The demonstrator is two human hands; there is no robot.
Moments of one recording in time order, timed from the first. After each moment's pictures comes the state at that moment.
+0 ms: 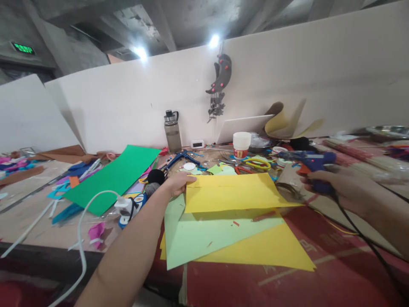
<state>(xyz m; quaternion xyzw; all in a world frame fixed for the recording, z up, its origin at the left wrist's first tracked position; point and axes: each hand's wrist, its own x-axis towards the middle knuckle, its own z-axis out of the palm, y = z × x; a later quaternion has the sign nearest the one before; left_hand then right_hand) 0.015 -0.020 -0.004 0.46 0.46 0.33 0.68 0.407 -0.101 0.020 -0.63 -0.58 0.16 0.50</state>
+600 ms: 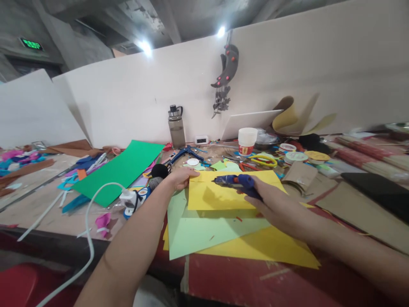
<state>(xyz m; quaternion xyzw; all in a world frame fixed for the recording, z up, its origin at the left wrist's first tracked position) 0.017 -0.021 0.000 0.42 0.48 0.33 0.70 0.287 -0.139 0.017 -0.49 -0.82 0.11 0.29</state>
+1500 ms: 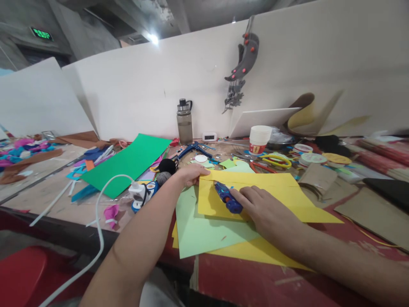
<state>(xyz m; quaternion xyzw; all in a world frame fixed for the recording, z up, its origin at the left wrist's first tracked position) 0.022 -0.025 0.002 0.44 0.50 0.30 0.68 0.256 -0.142 -0.018 -0.35 -0.91 -0.19 0.15</state>
